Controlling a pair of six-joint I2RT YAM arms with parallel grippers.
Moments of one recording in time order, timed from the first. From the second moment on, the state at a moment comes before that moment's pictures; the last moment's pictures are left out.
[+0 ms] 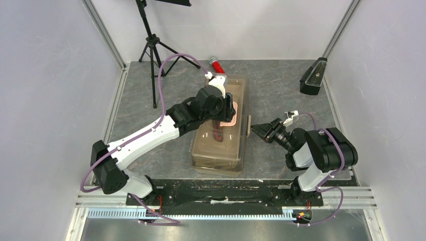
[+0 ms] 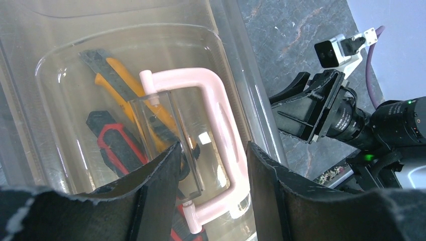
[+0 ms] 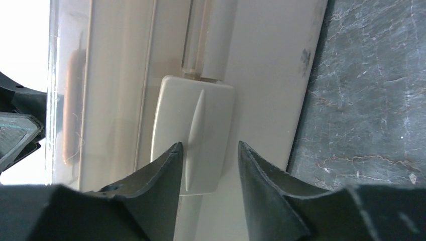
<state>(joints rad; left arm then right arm) -0.91 1.45 1.34 -0.46 -0.21 -0.52 0.12 1.64 0.10 1.46 -0.65 1.19</state>
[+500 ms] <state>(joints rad) -0.90 1.45 1.34 -0.46 -0.23 -0.52 0.15 1.74 0.14 1.49 -0.66 1.34</state>
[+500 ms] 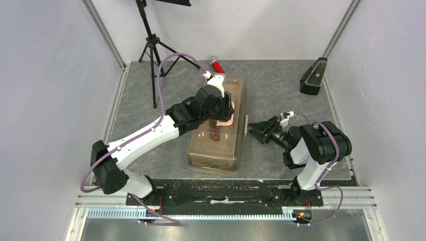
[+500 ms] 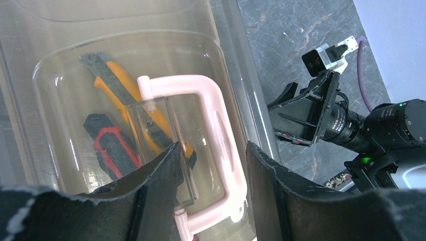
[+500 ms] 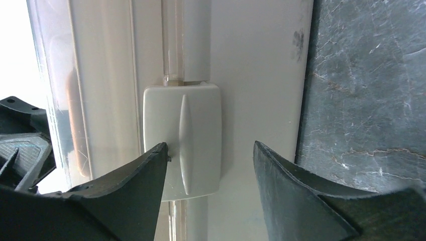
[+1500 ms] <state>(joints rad) -0.89 1.45 1.33 -0.45 -0.27 -0.52 0.23 1.73 0.24 1.48 -0.69 1.44</state>
